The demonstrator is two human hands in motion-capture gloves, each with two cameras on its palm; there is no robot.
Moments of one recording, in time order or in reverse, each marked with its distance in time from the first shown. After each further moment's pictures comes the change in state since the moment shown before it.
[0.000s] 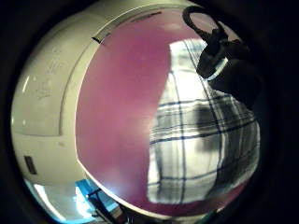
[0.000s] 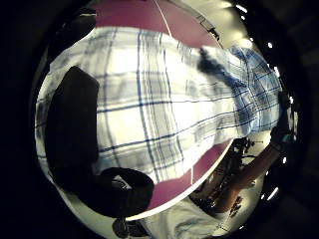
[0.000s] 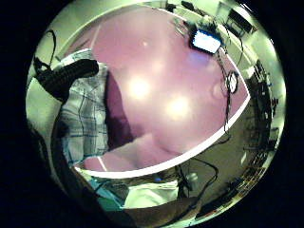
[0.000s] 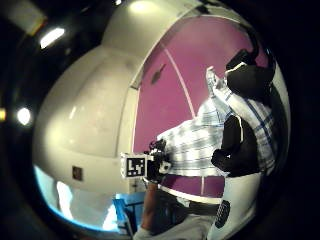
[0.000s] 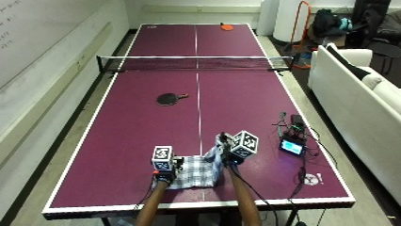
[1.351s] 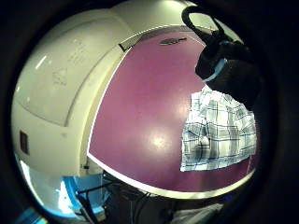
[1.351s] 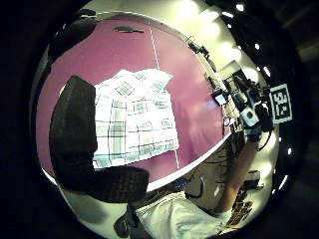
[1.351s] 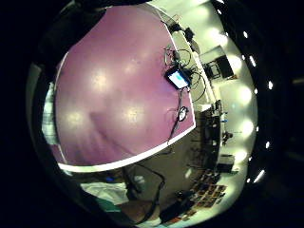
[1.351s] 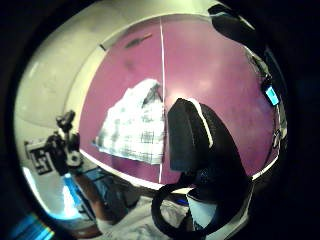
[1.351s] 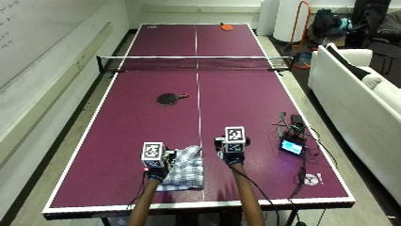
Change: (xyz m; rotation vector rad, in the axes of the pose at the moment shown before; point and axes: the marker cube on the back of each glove) left arm -0.078 -0.037 -0.041 0.337 -0.030 -0.060; right arm -0.062 0.009 0.010 -0.176 0.514 -0.374
